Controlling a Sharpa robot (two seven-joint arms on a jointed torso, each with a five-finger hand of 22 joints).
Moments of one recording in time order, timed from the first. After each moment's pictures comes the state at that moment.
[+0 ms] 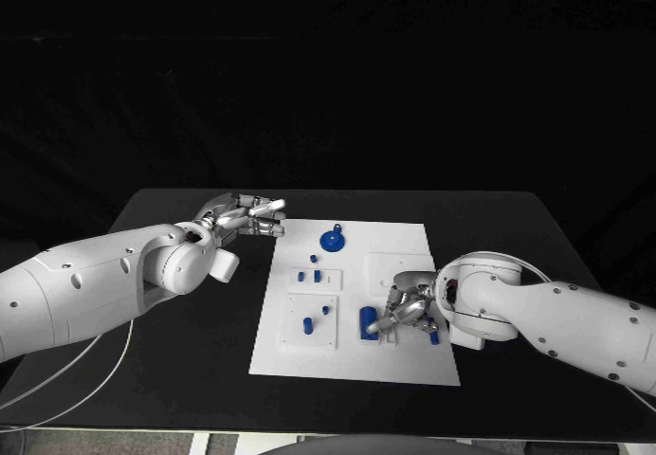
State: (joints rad) left arm 1.22 -0.78 -0.16 1.27 -0.10 -0.14 0.27; left_hand 1.26 0.00 -0.12 0.03 0.06 0.82 0.17 0.06 0.06 1.09 0.14 0.06 0.06 1.24 0.10 0.07 0.14 0.05 1.06 0.09 0.14 0.12; right arm 0.95 -0.82 0.13 1.62 -1.19 0.20 -0.54; right_hand 1.09 -0.08 0.06 0.12 0.05 1.27 0.02 0.06 0.16 1.41 -0.05 1.00 1.25 1.45 -0.09 0.98 0.99 0.05 1.47 -0.12 0.83 1.31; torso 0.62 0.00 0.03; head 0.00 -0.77
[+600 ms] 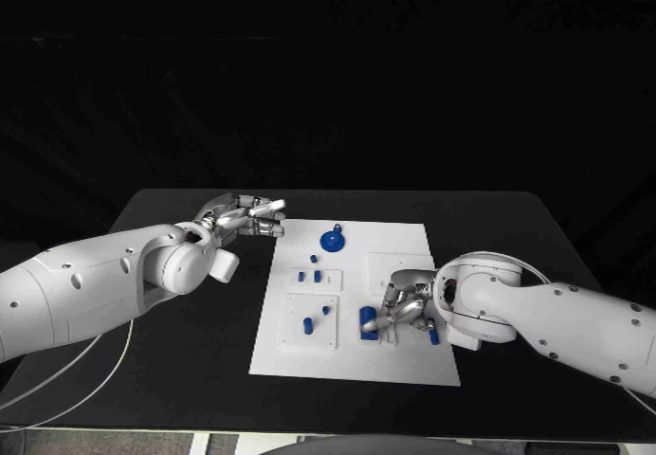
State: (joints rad) left arm 1.22 -0.78 -0.16 1.27 -0.10 -0.14 0.27; left_hand 1.26 0.00 -0.12 0.03 0.05 0.83 0.17 0.06 0.06 1.09 0.14 0.06 0.06 1.24 0.10 0.07 0.14 0.05 1.06 0.09 0.14 0.12; right arm 0.95 -0.82 0.14 1.64 -1.19 0.16 -0.53; right_hand 1.11 -0.12 0.06 0.17 0.05 1.20 0.05 0.07 0.16 1.42 -0.04 1.02 1.26 1.45 -0.09 0.99 0.99 0.05 1.47 -0.12 0.84 1.31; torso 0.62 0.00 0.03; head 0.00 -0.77
